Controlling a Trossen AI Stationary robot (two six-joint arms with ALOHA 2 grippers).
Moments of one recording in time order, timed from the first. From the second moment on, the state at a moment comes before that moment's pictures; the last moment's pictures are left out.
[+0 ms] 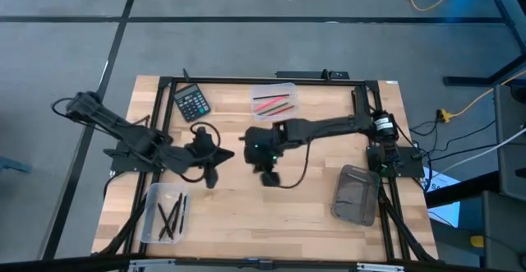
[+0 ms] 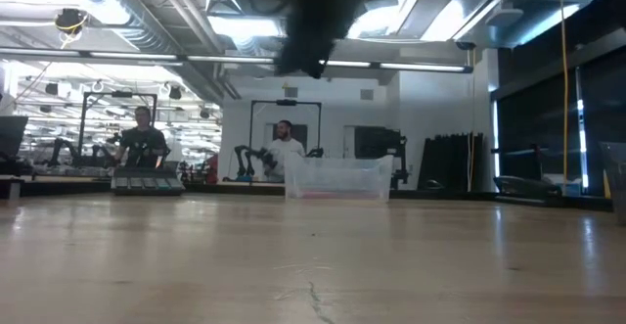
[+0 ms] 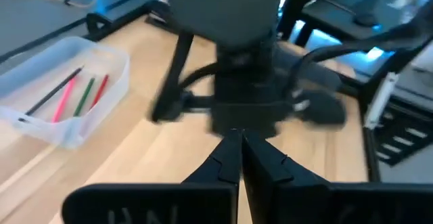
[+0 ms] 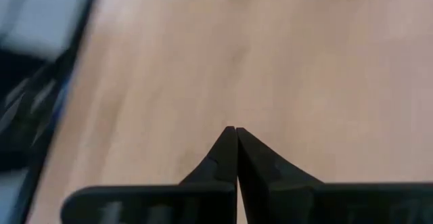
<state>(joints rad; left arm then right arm) -0.47 1.11 1.00 -0.41 -0.68 -0.64 0.06 2.02 1.74 -0.76 -0.35 -0.05</state>
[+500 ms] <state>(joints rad) -0.50 1.34 1.00 -0.35 -0.65 -0.73 -0.04 2.01 1.56 -0.39 -0.40 -0.24</state>
